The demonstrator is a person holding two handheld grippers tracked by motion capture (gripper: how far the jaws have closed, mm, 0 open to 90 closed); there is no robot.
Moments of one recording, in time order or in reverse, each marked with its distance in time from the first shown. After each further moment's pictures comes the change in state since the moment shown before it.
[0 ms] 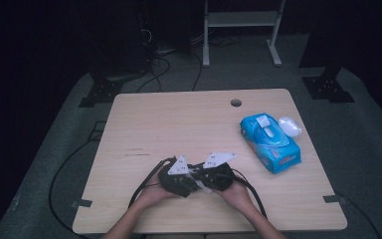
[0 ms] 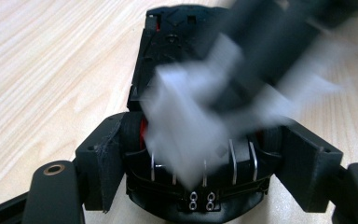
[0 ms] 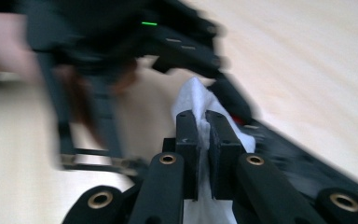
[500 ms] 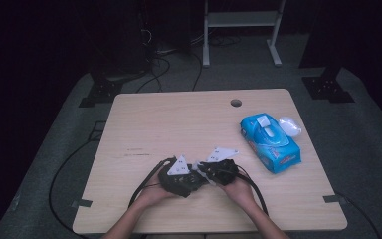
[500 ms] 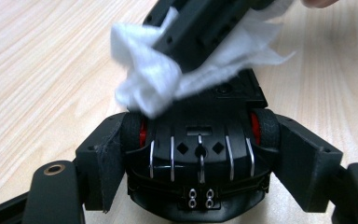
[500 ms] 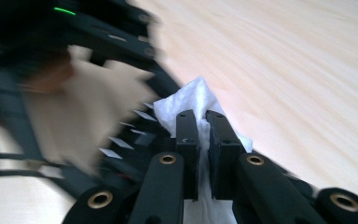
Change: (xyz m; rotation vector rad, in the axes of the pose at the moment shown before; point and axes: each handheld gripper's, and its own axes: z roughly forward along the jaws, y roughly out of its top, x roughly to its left) left arm 0.000 0.001 -0.002 -0.011 -0.003 0.013; right arm -0.015 0.000 -0.002 0.019 -0.132 0.015
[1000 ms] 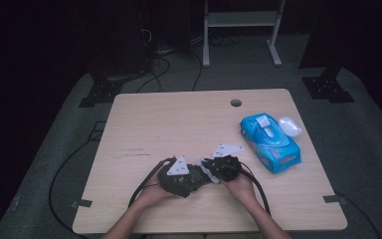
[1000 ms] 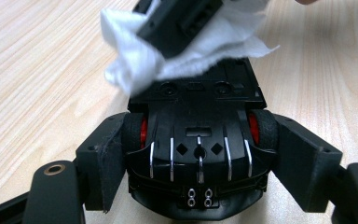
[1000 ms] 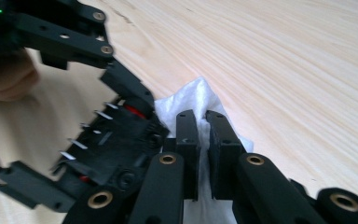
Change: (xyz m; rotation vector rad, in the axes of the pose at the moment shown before) left arm 0.000 0.000 0.000 0.005 -0.003 0.001; right arm -0.011 -0.002 0.001 0.001 -0.015 0.045
